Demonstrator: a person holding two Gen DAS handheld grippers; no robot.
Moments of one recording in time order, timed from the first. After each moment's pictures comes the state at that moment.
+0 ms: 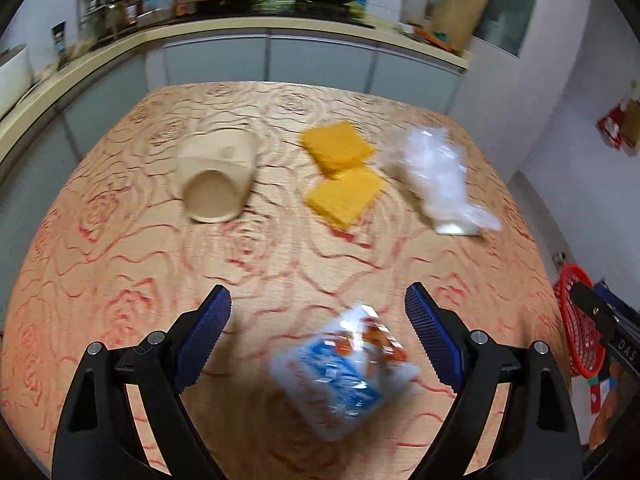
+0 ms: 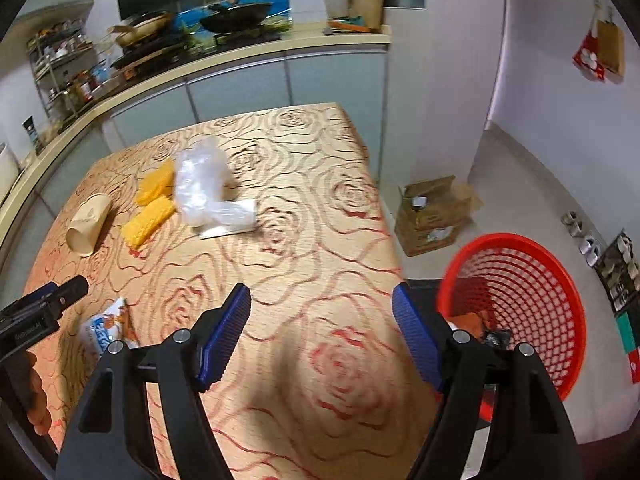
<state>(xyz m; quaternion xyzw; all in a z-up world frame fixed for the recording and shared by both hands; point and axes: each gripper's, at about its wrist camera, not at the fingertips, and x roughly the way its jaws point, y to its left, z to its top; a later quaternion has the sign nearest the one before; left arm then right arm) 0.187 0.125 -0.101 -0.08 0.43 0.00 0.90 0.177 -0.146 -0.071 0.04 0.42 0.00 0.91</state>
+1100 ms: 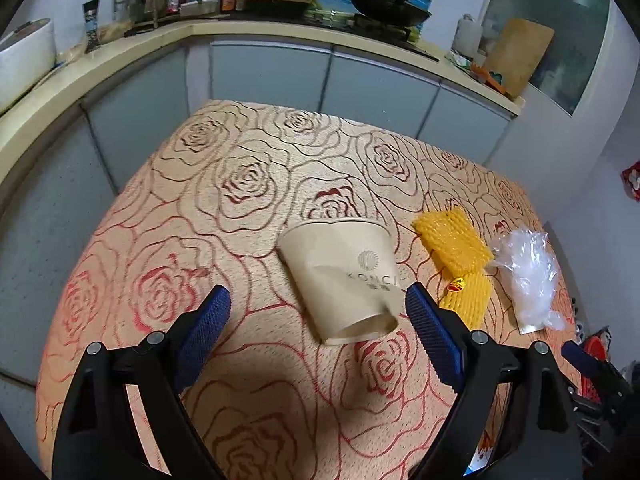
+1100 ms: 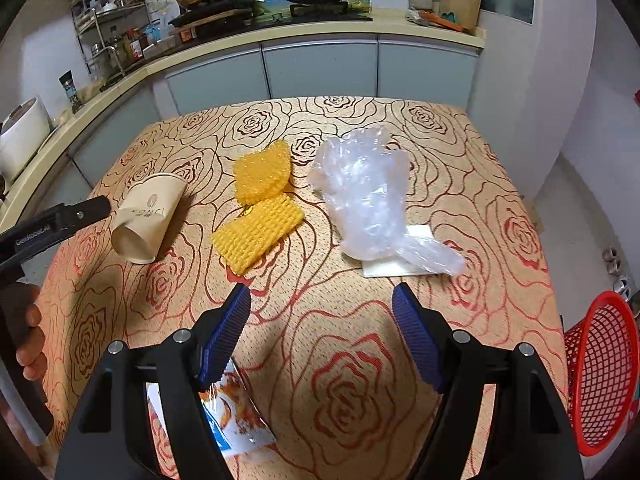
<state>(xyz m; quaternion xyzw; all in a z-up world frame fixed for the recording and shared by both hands) 0.268 0.237 -0.089 -0.12 0.42 0.04 0.90 0.244 -0.011 -0.084 0.01 0.44 0.09 0.89</state>
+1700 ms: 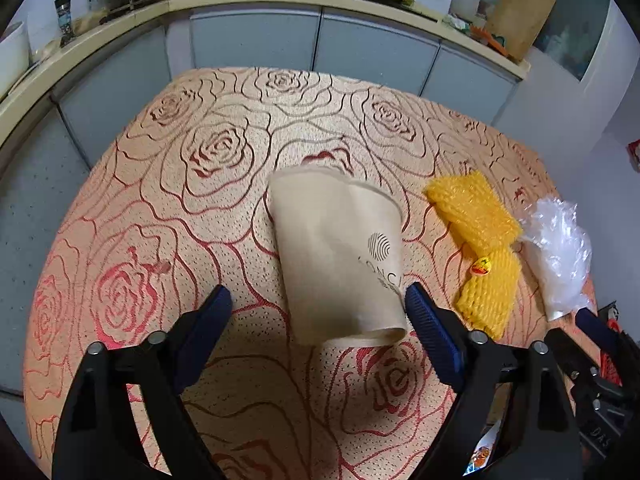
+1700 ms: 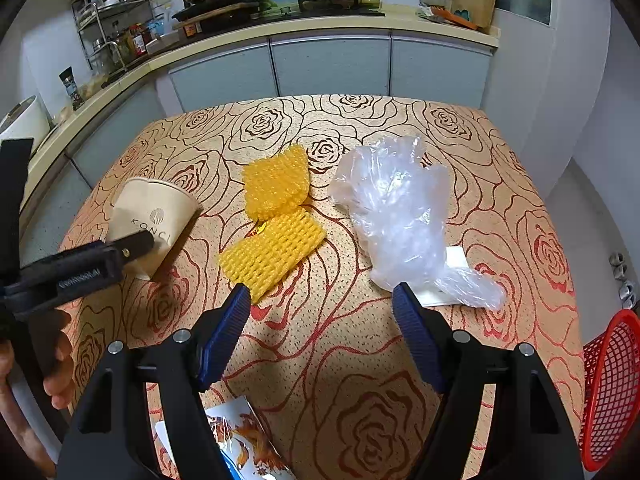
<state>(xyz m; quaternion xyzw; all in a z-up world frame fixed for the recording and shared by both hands) 0.297 0.225 -0.130 -0.09 0.48 0.03 0.87 0.272 0.008 -0.092 0.01 0.45 0.10 0.89</state>
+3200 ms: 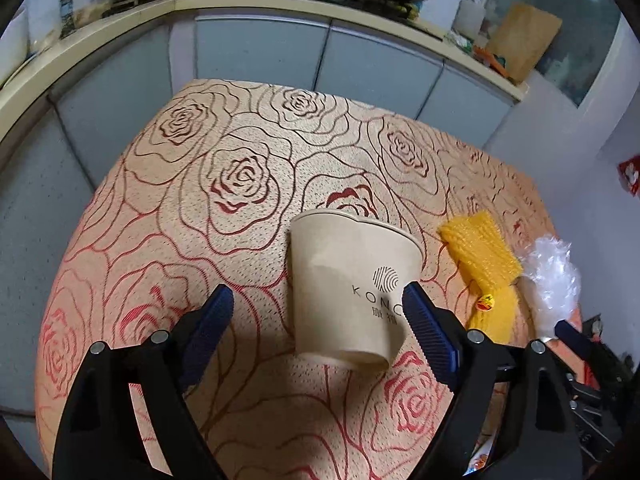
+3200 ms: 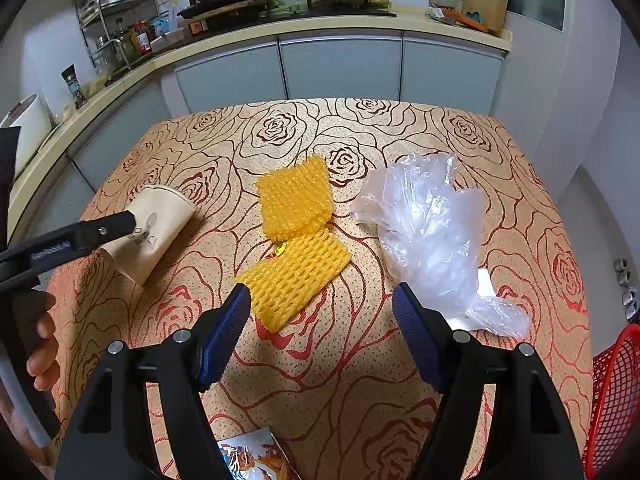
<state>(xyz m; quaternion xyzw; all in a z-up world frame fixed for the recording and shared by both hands) 0.319 0.259 -0.114 -0.11 0.46 0.01 0.88 0.290 0.026 -0.092 0.00 0.45 0.11 0.89</state>
